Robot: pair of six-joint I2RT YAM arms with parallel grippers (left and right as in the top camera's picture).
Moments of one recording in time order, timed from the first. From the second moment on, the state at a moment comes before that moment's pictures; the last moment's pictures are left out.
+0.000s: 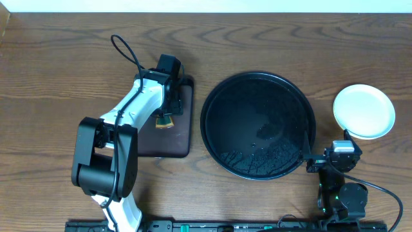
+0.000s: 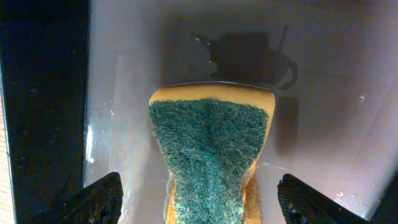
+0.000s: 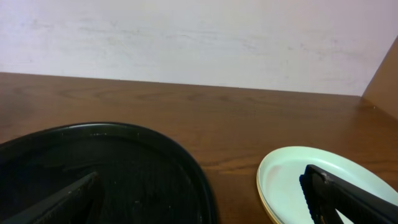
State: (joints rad) left arm -0.24 1.91 1.27 -0.81 -0.19 -0.38; right arm 0.05 0.01 0.01 -0.06 0.06 -0.07
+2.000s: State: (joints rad) left arm -0.05 0.69 1.14 -0.92 -0.18 -0.38; right arm 0.05 0.01 0.01 -0.06 0.07 -0.04
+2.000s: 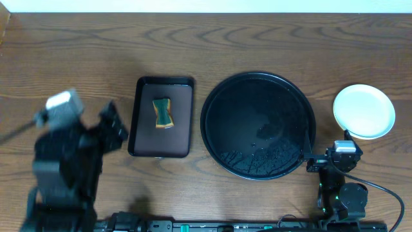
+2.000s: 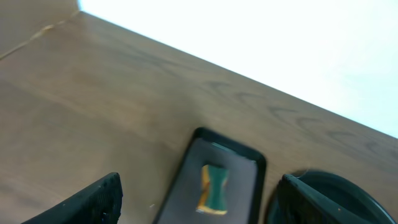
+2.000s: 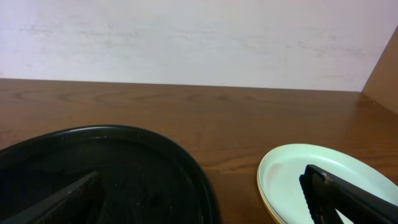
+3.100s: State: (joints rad) left arm 0.01 0.01 0.26 0.18 -0.12 -0.44; right arm 0.05 0.01 0.01 -0.06 0.07 -0.04
